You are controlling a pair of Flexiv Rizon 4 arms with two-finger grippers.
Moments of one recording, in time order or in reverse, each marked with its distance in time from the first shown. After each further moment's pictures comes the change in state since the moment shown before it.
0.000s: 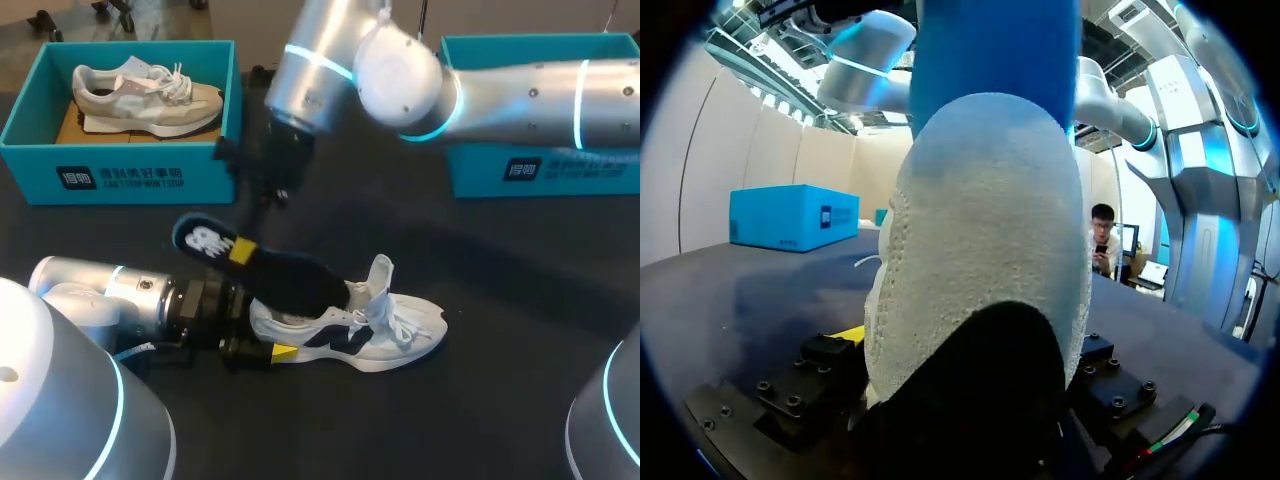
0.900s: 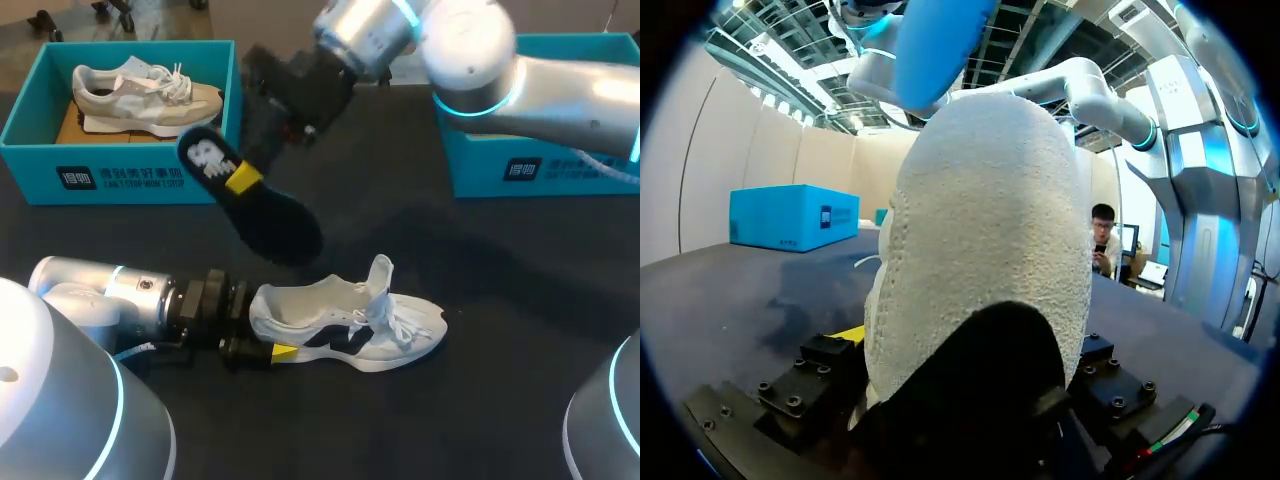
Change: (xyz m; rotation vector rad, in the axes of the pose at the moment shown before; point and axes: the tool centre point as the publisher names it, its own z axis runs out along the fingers) left arm 0.000 0.000 0.000 0.000 0.000 0.000; right arm 0.070 0.051 -0.093 -0.310 -0.039 -0.210
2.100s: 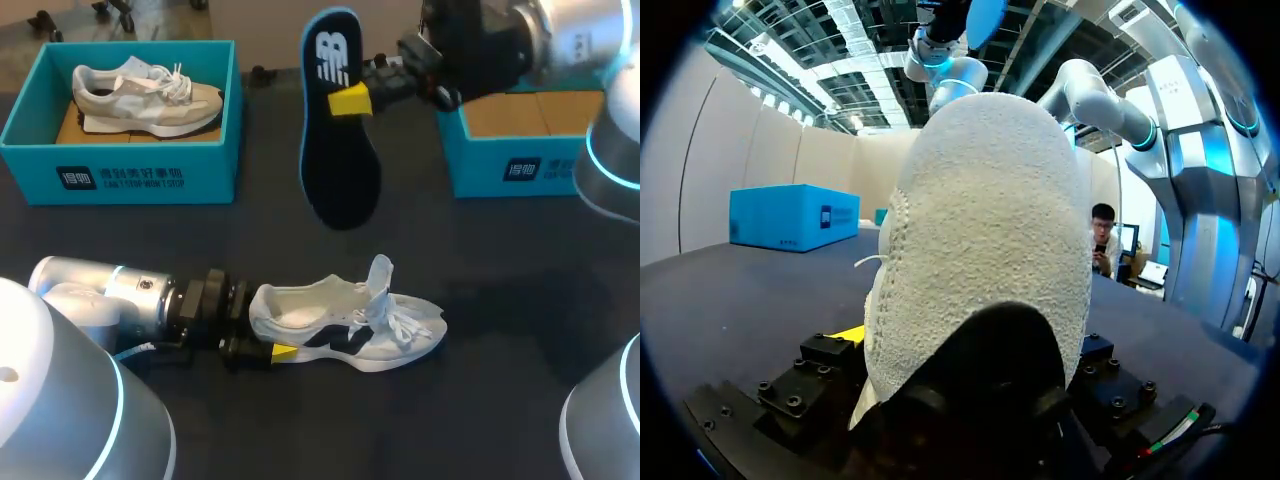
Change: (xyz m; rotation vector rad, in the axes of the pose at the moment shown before) left arm 0.000 0.000 0.000 0.000 0.000 0.000; right arm 0.122 0.033 -0.120 -0.468 -0.259 -0.106
